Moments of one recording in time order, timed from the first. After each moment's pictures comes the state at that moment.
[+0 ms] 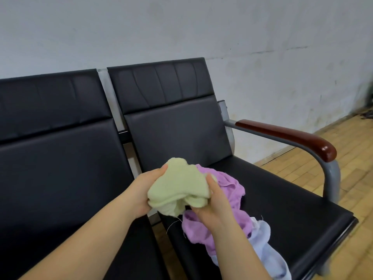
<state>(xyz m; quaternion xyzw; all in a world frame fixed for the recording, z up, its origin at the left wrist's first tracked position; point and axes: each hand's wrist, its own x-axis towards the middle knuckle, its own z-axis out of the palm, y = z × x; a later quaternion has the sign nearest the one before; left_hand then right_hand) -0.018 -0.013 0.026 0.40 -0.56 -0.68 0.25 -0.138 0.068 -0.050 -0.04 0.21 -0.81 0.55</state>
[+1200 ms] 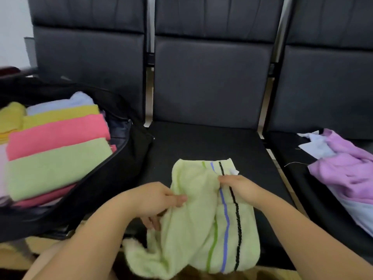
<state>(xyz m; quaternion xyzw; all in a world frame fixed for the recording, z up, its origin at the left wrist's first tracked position) 0.367 0.073 -0.103 0.56 -0.68 -0.46 0.02 0.111 0.041 -0.158 -0.54 0.66 -0.20 0.48</state>
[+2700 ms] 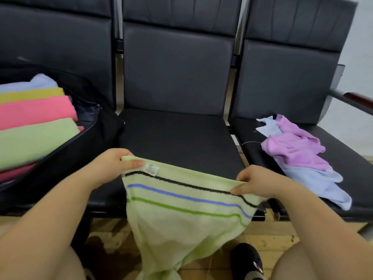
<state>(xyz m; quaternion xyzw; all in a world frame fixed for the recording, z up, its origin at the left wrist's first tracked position) 0.378 0.073 -0.122 0.57 -0.67 -0.39 0.26 0.033 0.156 -0.098 -0.65 0.71 -0.04 0.27</state>
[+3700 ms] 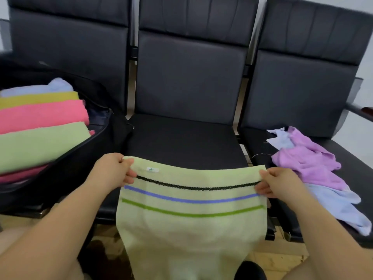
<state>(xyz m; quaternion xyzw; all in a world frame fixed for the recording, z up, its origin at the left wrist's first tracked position) 0.377 0.071 -0.128 0.67 -0.54 -0.37 0.35 0.011 0.138 -0.108 -0.44 0.78 -0.34 0.29</state>
